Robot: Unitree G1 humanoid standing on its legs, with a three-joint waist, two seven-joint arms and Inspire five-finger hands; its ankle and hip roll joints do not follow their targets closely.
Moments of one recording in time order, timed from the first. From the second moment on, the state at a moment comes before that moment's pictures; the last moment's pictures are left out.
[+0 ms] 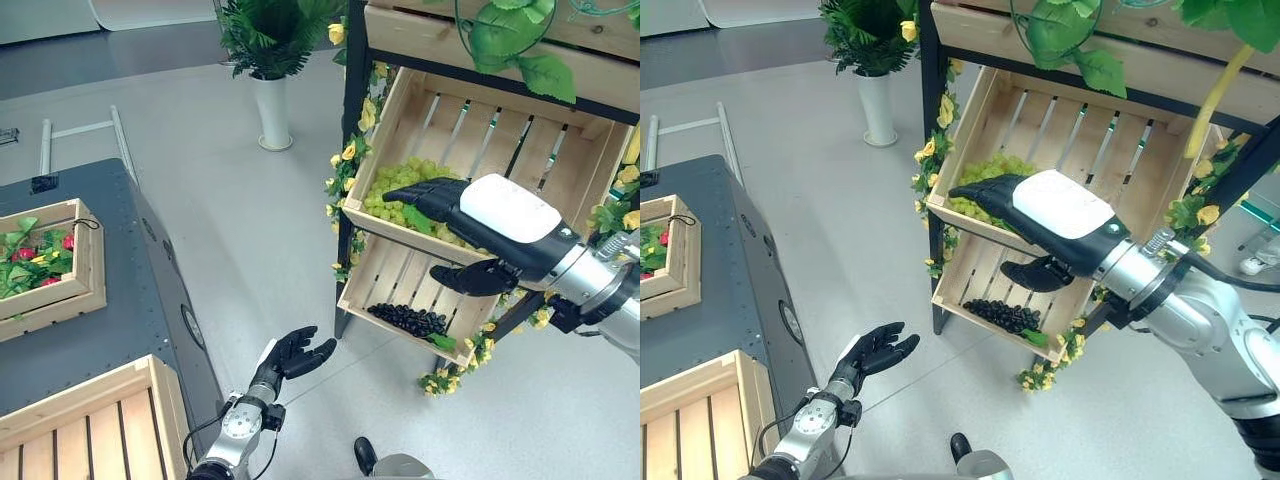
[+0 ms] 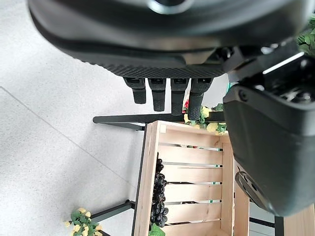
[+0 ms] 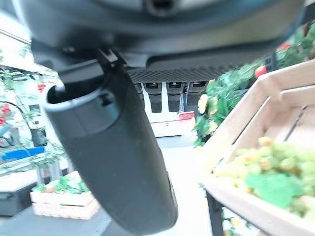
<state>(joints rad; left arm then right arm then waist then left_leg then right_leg) -0.07 0.27 -0.35 0.85 -0.25 -0.40 -0.01 -0.11 -1.05 -0.02 -0.43 -0.19 -0.30 0.25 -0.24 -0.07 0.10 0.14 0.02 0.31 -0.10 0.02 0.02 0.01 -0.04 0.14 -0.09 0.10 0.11</state>
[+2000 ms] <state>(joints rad) -0.02 0.71 -0.10 0.38 0.24 -0.50 0.59 -0.09 -0.48 0.48 0.55 -0.03 -0.11 -0.04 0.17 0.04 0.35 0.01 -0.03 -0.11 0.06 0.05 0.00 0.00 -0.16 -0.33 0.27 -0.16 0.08</state>
